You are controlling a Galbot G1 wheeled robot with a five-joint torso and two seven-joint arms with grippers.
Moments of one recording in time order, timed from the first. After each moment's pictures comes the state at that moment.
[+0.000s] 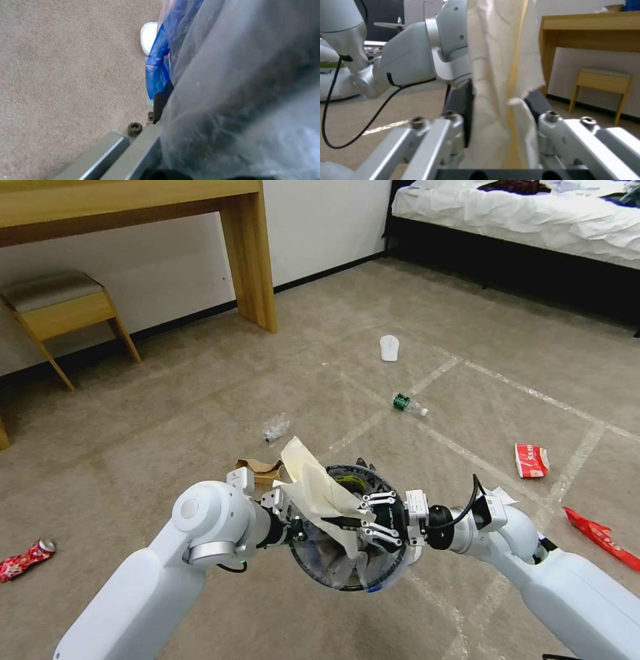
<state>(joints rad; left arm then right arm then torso) 0.87 -1.08 -0.07 -2.12 -2.16 0.74 -1.42 -0.99 0.75 0.07 1.89 0.83 0.24 -0.99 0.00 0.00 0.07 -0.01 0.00</state>
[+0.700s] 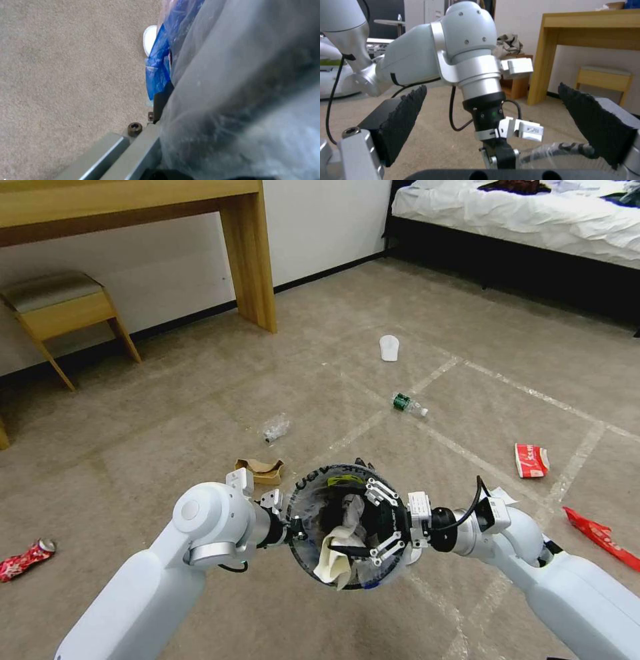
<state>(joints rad) 0.88 -1.08 -0.08 -2.11 -2.14 0.74 -1.40 -1.01 0.74 0.10 1.91 0.83 0.23 -1.00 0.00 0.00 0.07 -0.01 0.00</state>
